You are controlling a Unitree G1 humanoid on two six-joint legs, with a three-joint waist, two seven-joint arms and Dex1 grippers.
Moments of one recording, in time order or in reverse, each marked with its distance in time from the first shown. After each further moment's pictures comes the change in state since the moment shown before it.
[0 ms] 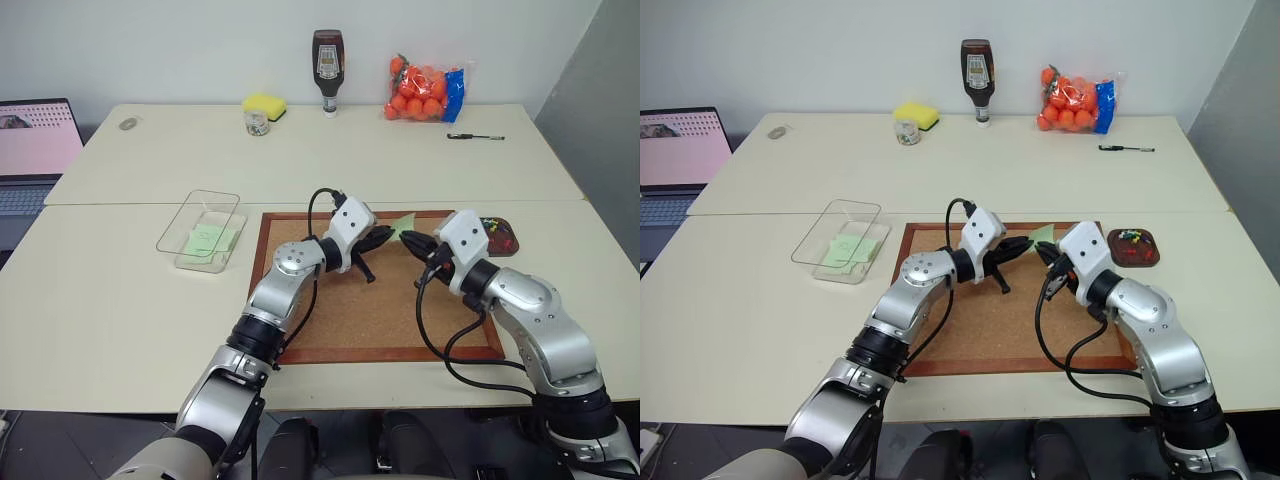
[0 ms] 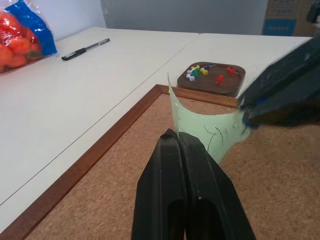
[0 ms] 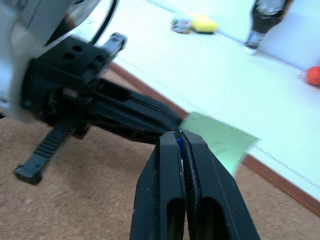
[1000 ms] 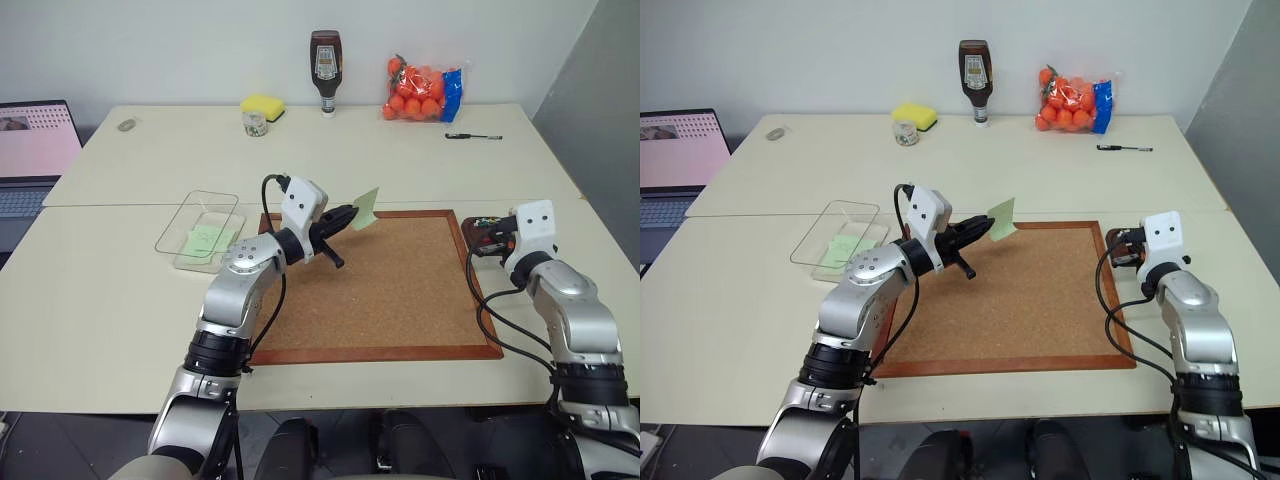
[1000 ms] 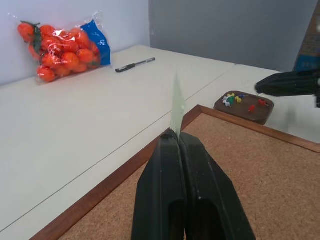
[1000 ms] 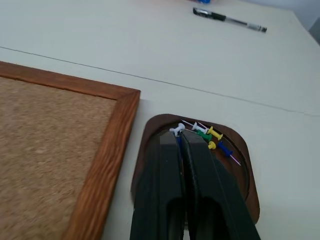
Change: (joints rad) left arm 0.111 0.103 0.156 -0.362 -0.143 0.242 0.029; right arm -0.135 -0.014 -0.228 0.521 -0.060 -0.021 -0.237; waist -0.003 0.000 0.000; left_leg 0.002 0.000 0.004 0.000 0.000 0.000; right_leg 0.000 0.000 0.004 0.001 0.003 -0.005
